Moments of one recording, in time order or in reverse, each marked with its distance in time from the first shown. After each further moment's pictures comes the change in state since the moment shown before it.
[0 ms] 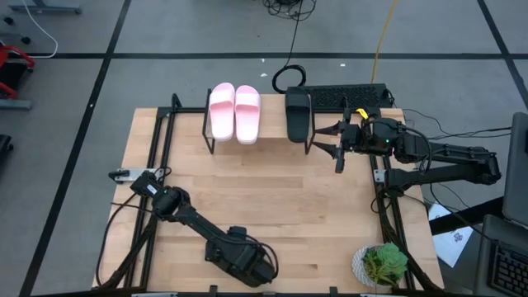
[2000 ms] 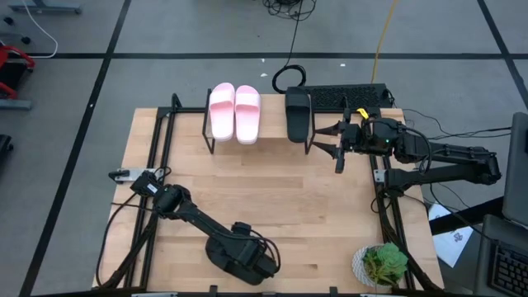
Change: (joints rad) left arm 0.024 -0.006 0.000 -0.024 0.000 0.221; right arm 0.000 0.000 0.000 -0.002 0.000 0.023
